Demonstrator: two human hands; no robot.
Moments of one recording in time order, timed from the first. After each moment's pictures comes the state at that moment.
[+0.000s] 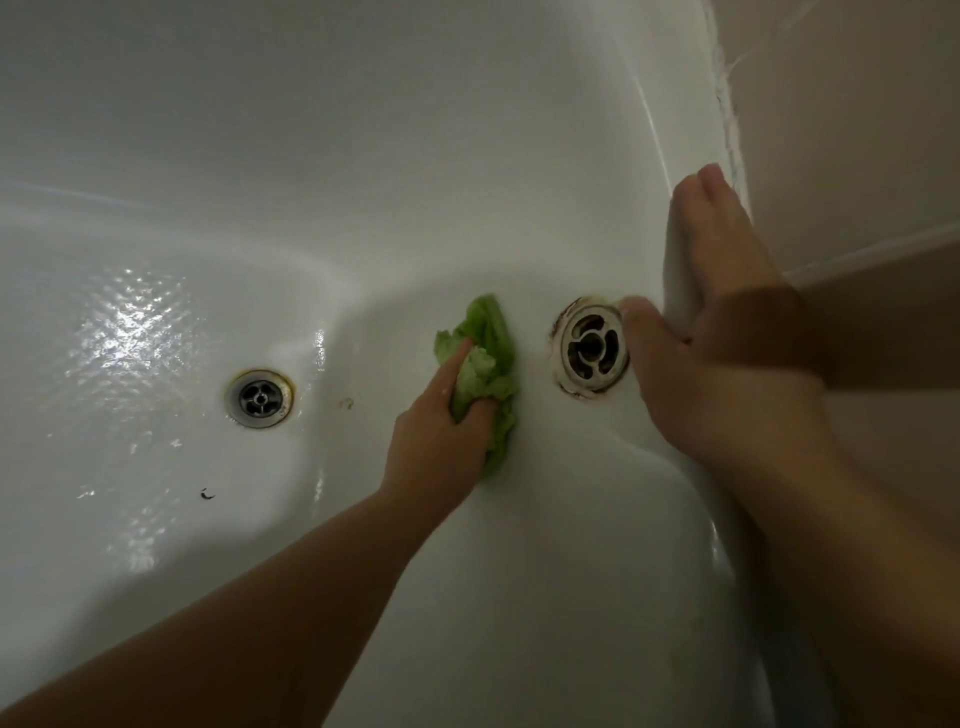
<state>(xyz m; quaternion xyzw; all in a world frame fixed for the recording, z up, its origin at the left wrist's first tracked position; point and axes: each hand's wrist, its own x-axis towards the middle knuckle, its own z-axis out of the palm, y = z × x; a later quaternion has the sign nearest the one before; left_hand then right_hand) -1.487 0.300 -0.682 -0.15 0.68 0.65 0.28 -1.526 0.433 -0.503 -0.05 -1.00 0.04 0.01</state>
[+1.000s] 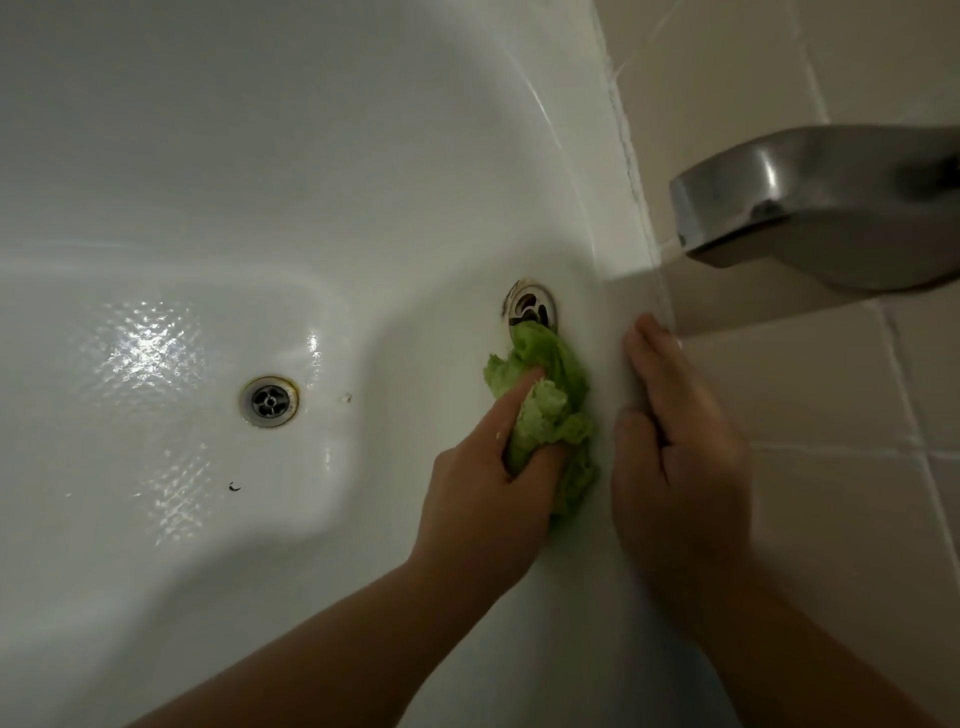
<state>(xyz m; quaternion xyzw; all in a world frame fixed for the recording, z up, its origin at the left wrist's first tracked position) -1.427 0.290 -0.561 -0.03 0.66 0.69 0.28 -1.411 0.433 -0.507 -0.09 -0.97 0.18 0.14</state>
